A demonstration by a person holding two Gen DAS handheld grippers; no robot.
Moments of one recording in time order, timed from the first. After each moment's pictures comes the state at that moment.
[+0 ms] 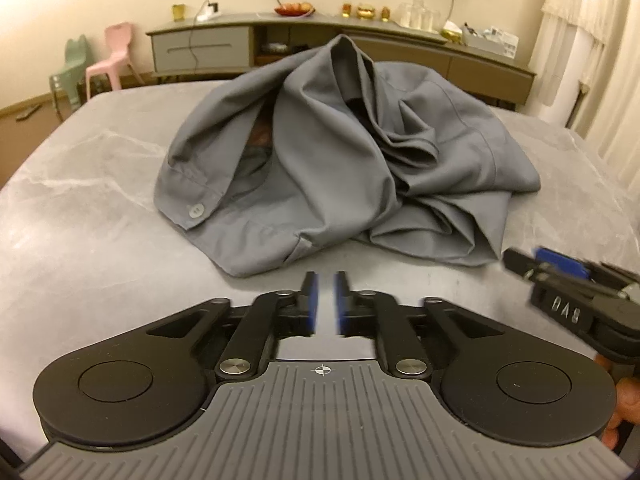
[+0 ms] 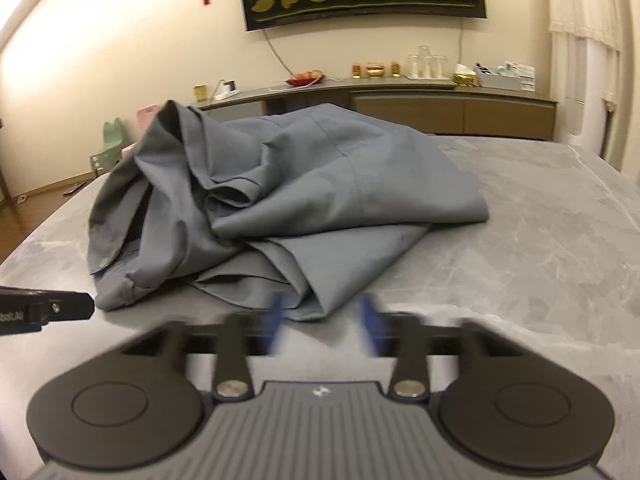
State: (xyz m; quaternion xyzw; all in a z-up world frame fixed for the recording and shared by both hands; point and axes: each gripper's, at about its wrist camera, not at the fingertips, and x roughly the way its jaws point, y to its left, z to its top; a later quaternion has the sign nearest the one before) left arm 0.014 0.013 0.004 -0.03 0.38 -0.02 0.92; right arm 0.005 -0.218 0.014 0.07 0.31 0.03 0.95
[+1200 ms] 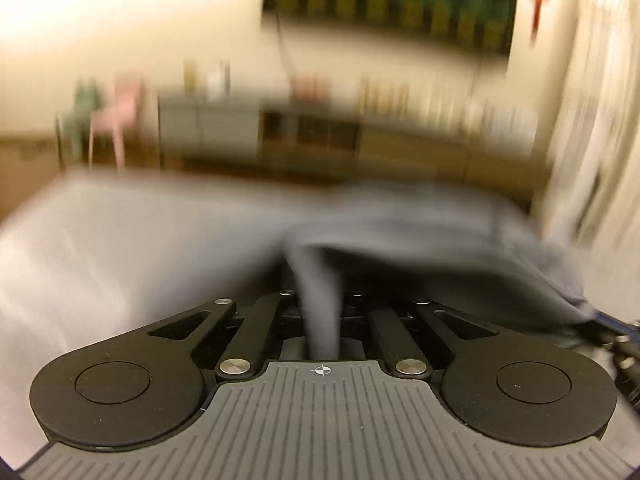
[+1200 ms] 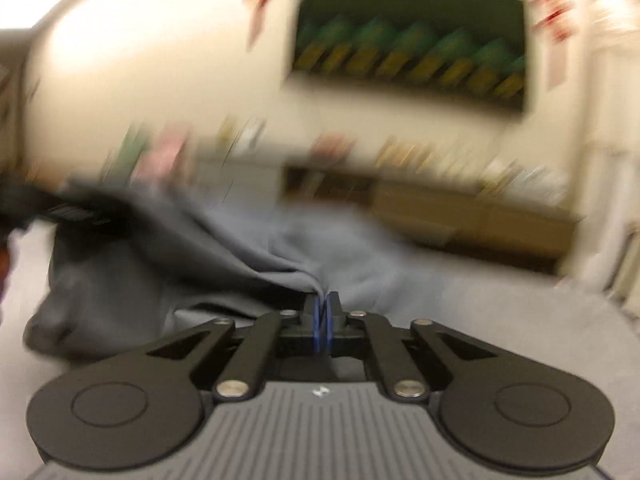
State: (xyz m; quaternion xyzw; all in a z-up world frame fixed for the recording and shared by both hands) left arm 0.145 0.032 0.070 -0.06 0.19 -0.03 0.98; right arm 0.094 -0.212 0.064 -0.03 0.16 0.05 0.98
